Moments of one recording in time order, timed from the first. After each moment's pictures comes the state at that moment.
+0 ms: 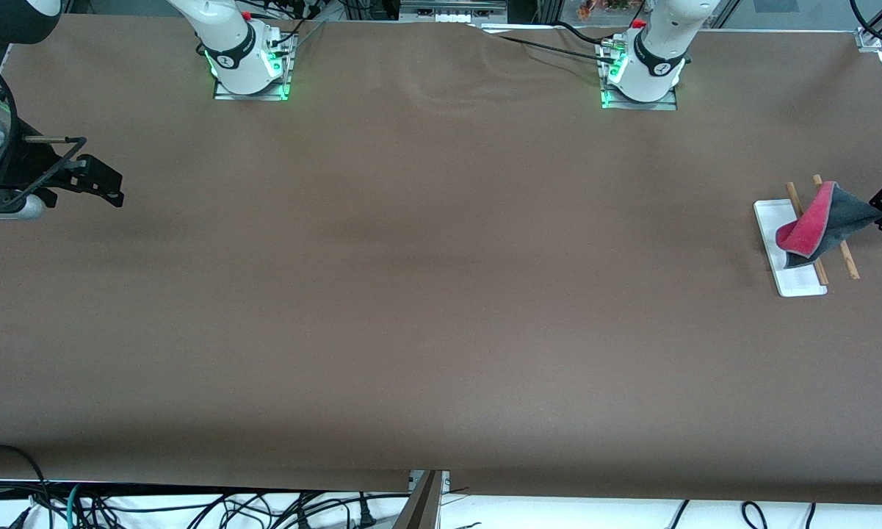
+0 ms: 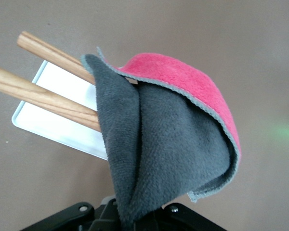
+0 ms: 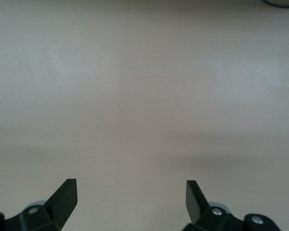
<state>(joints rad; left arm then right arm) 1.13 0.60 -0.52 -1.60 0.18 1.74 1.60 -0.05 0.07 0.12 -1.56 -0.05 1.64 0.03</state>
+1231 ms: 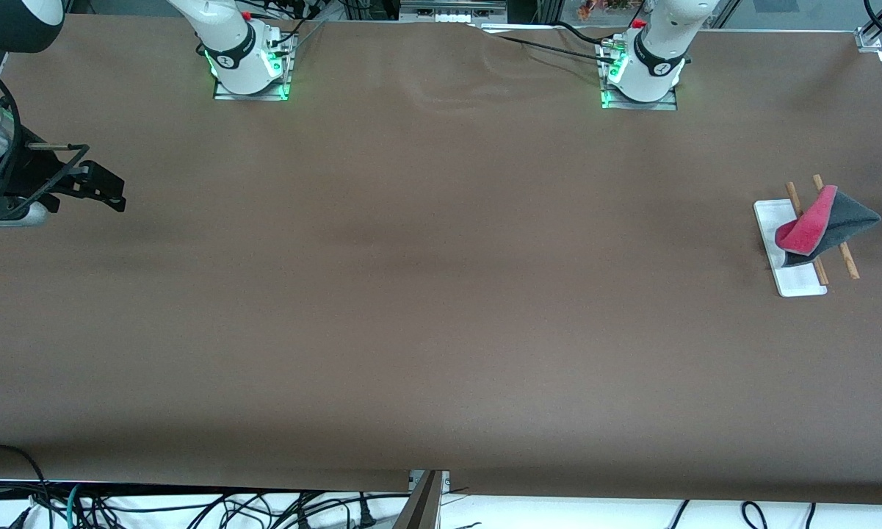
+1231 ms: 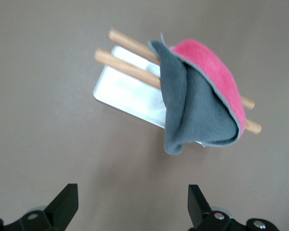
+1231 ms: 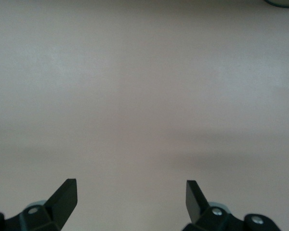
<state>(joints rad) 1.08 0.63 -0.47 -1.34 0.18 1.70 1.69 -0.05 0.08 0.12 -1.55 -0.05 1.65 0.03</state>
